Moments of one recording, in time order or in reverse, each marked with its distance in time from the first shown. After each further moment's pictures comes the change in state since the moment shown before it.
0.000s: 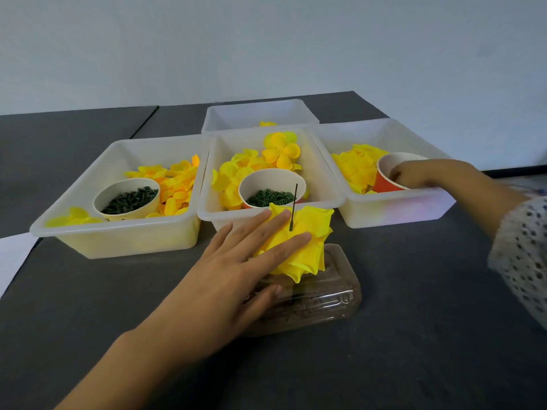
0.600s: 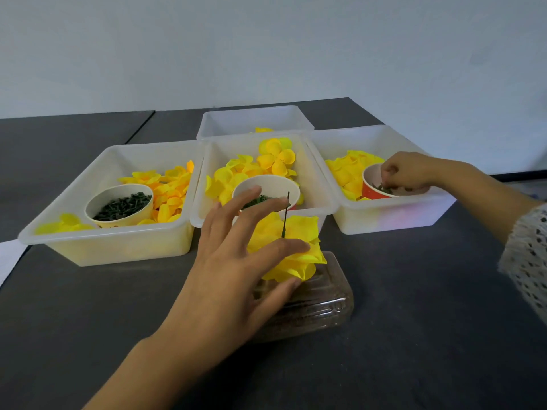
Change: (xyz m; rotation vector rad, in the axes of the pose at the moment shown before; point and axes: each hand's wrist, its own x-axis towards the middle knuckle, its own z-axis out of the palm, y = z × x) left_hand 0.016 0.023 -0.006 -0.110 0.319 -0.023; right_hand -0.008 0.005 -0.013 0.160 0.181 -0.112
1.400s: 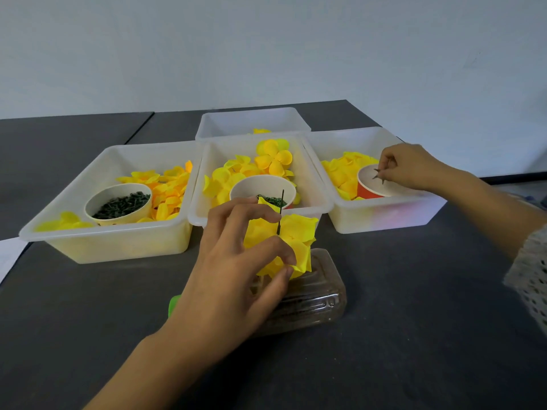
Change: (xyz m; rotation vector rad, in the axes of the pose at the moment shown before) left_hand -0.003 0.009 0.005 -0.108 0.064 -0.087; right_hand -0.025 -0.011 -0.001 0.123 0.289 -0.098
